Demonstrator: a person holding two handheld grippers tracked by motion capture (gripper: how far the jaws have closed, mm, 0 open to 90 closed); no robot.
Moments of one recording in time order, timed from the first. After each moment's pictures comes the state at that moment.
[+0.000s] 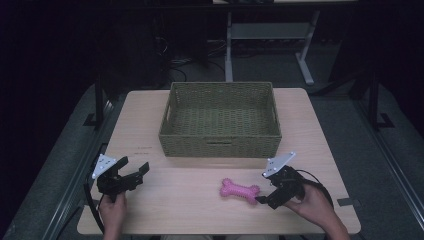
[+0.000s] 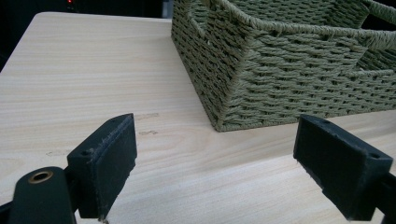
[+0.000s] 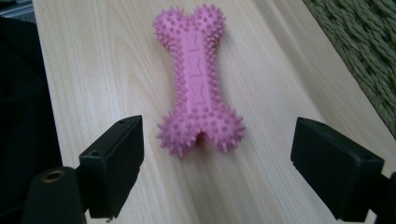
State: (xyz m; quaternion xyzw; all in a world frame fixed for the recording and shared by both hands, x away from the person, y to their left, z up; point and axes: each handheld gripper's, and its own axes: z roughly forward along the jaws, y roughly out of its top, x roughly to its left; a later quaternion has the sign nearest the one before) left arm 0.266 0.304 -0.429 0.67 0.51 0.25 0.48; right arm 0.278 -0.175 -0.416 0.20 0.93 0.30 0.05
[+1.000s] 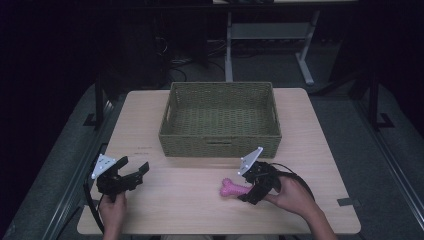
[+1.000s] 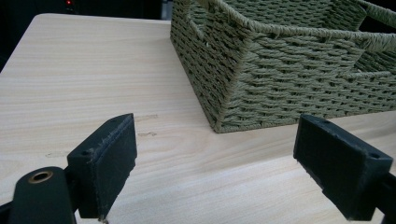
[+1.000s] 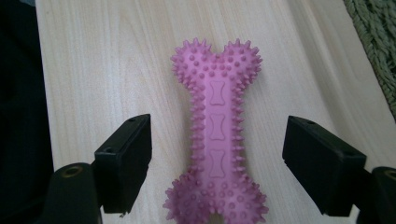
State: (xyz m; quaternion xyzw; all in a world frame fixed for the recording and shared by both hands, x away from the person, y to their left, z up) left arm 0.265 0.304 -0.429 0.67 0.51 0.25 0.48; right arm 0.299 -0.116 -0.418 0.14 0.96 0.25 0.02
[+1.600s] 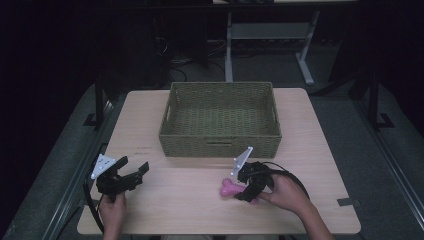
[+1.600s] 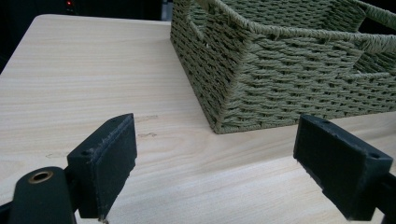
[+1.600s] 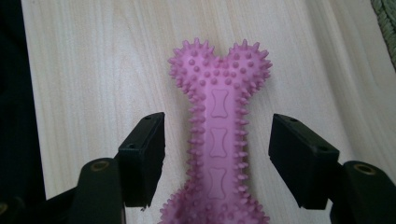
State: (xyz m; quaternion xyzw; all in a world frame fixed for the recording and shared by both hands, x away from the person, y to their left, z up) left arm 0.265 0.305 -0.428 0.66 0.51 0.25 0.48; right arm 0.306 -0.100 -0.425 0.13 0.97 0.22 0.00
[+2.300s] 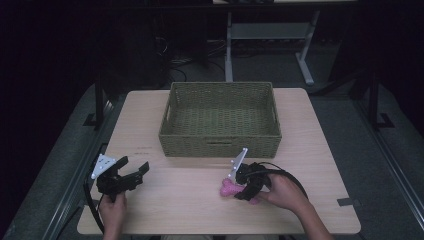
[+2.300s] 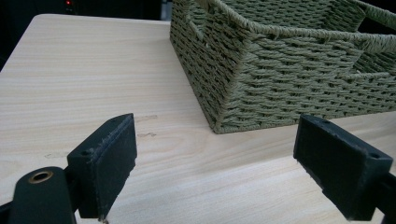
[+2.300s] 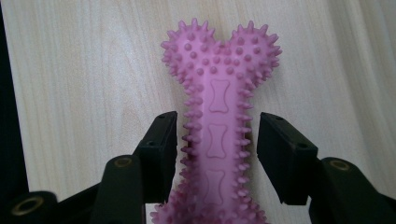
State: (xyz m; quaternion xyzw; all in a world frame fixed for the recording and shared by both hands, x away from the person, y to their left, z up) left arm 0.265 0.305 -0.428 0.66 0.51 0.25 0.49; right arm 0.311 -0.094 -0.435 0.12 0.98 0.18 0.00
